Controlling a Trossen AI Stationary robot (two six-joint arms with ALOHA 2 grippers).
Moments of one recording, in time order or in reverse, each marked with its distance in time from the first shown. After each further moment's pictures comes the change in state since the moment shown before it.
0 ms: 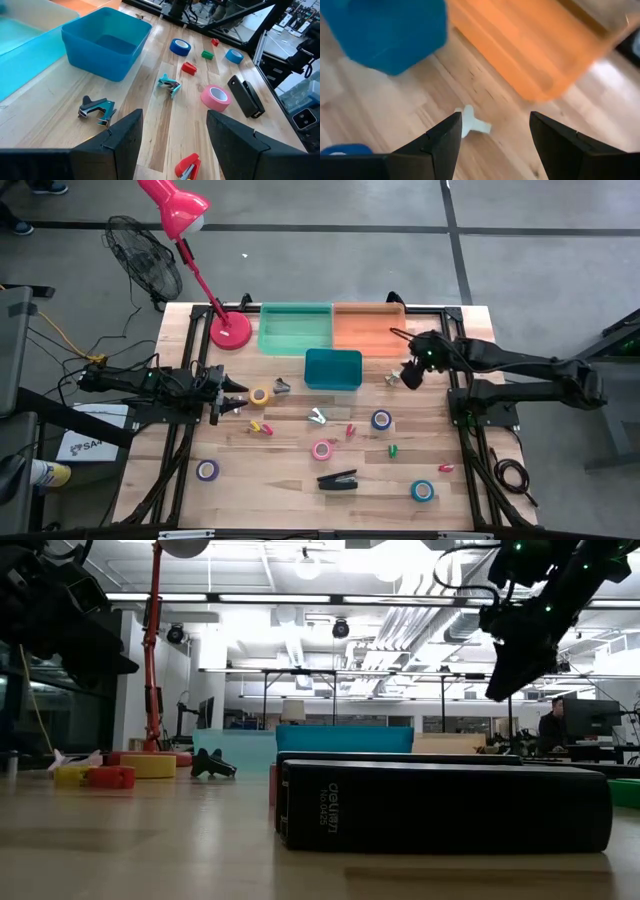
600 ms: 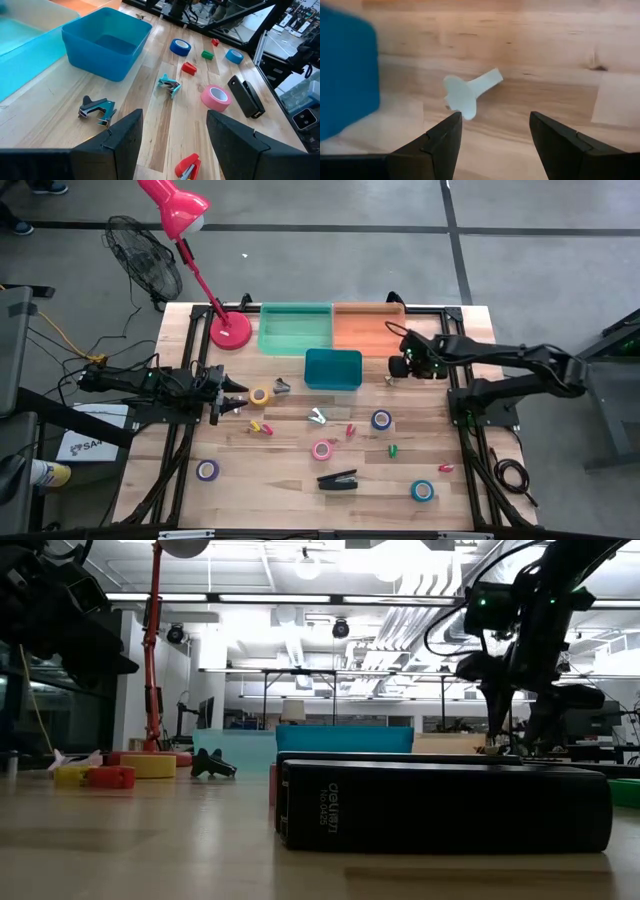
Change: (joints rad) left arm 0.000 0.000 0.000 0.000 -0.001 0.000; right arm -0.082 0.269 -0.001 -0.023 -0.217 0.802
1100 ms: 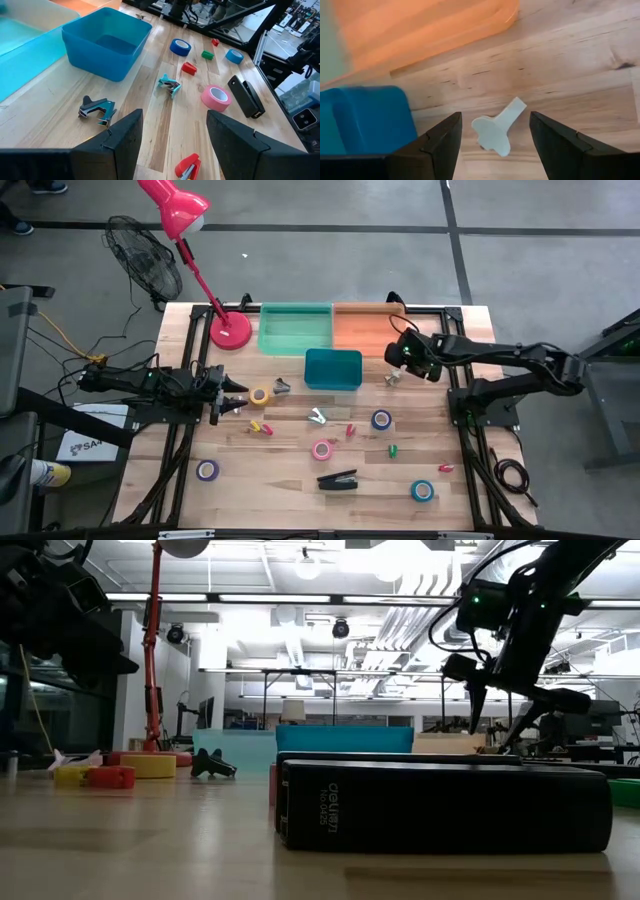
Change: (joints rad) left arm 0.000 0.000 0.000 0.000 0.000 0.000; right arm 0.002 0.025 0.000 0.121 0.085 0.292
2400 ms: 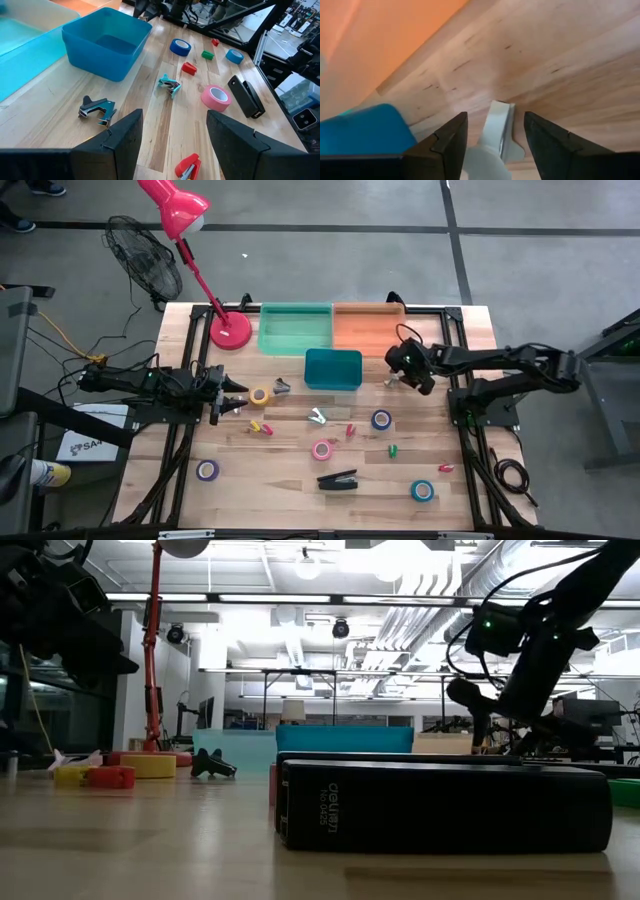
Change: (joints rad) left arm 0.000 0.000 0.000 0.000 0.000 0.000; right arm 0.012 0.043 -0.191 0.319 -0.069 0.286
